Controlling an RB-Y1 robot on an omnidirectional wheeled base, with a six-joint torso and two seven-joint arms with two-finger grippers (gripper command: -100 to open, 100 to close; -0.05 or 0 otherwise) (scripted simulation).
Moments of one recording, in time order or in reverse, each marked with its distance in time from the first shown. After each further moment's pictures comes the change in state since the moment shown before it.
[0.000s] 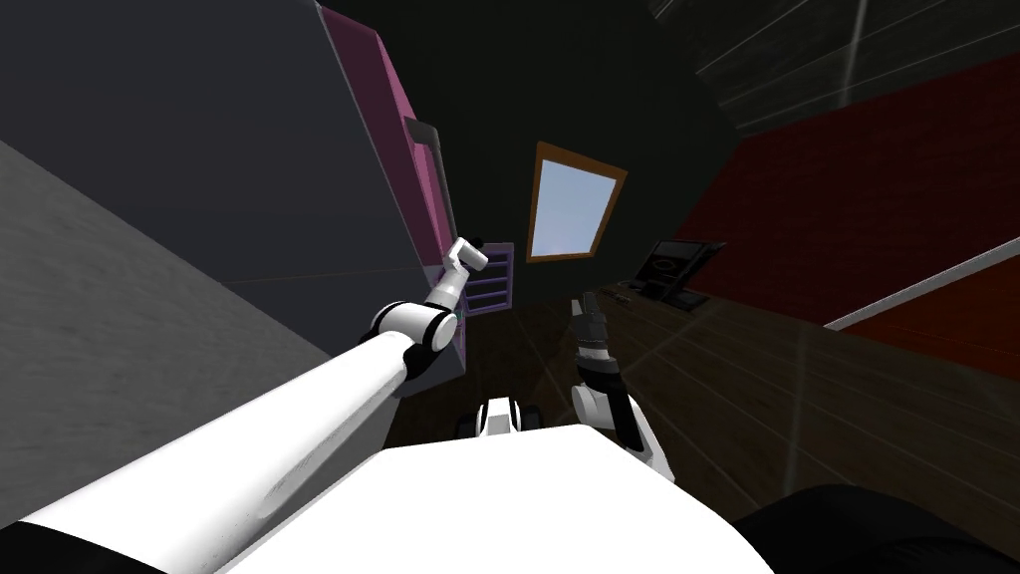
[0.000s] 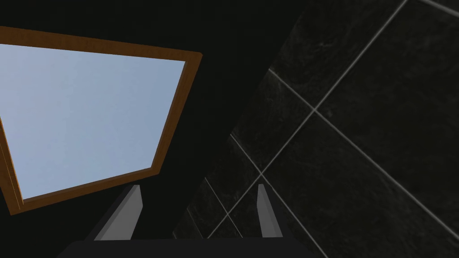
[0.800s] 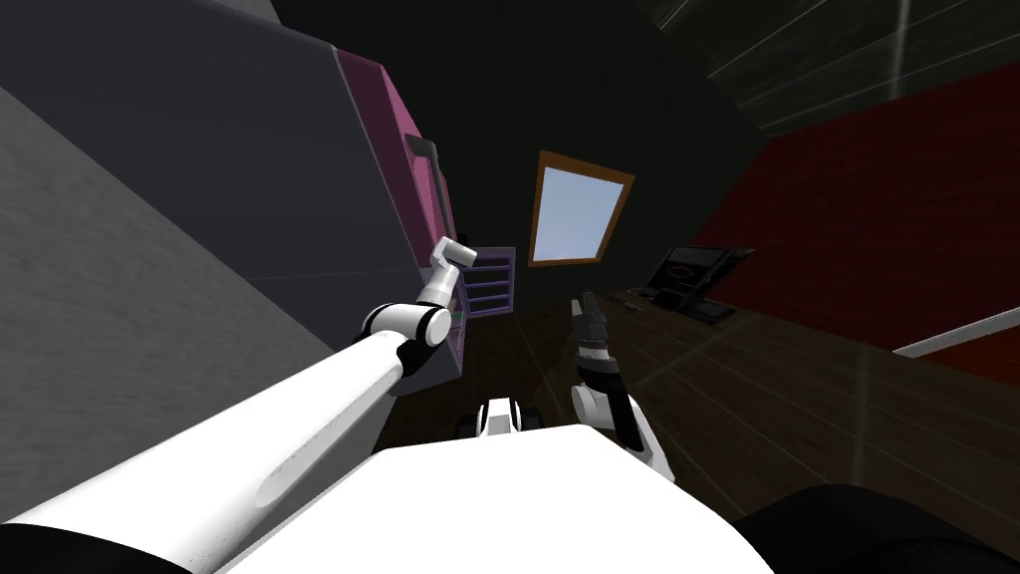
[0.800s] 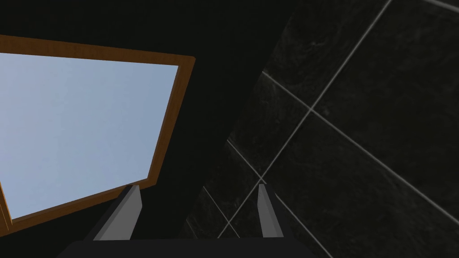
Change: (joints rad) left arm 0.010 0.041 0.125 -0.005 0.148 -0.044 -0.227; right arm 0.000 0.000 0.000 0.000 0.000 0.000 0.000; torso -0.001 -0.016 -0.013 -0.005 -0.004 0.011
